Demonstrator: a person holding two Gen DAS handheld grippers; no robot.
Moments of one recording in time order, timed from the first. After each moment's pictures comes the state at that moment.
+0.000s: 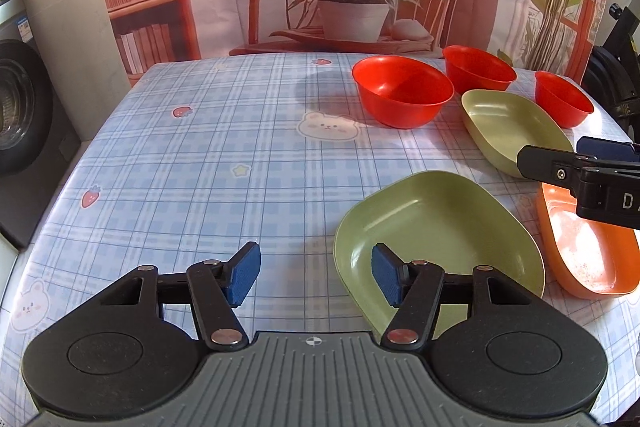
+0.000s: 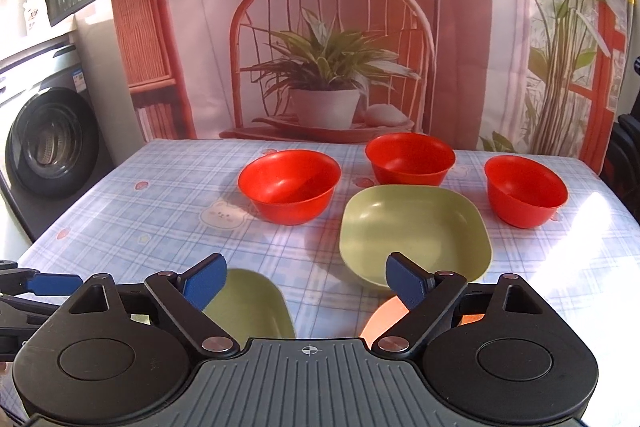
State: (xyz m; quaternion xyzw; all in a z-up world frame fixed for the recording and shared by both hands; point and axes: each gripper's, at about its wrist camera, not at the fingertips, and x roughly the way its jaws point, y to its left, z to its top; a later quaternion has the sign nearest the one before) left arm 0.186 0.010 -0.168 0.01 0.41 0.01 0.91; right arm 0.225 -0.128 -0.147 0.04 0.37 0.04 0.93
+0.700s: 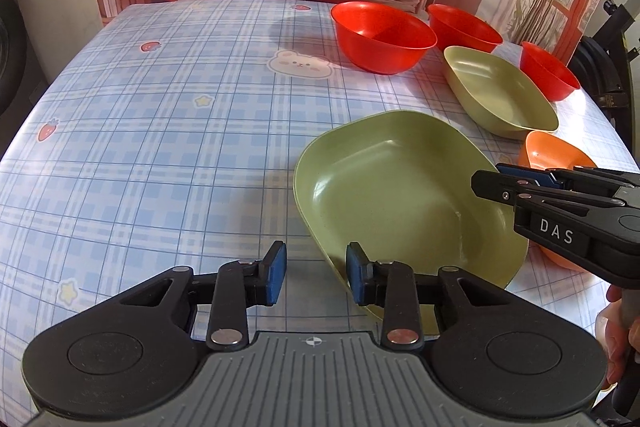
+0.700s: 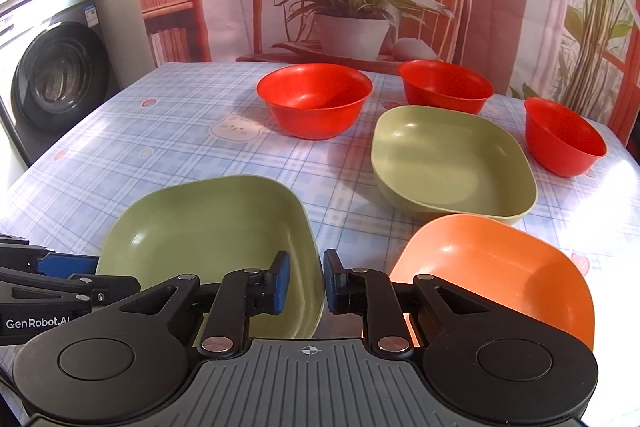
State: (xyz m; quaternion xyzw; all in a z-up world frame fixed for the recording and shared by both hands) left arm 0.182 0.009 -0.196 -0.04 0.46 -0.03 0.89; right arm 0.224 -0.113 -0.190 0.01 0.44 0.06 0.90
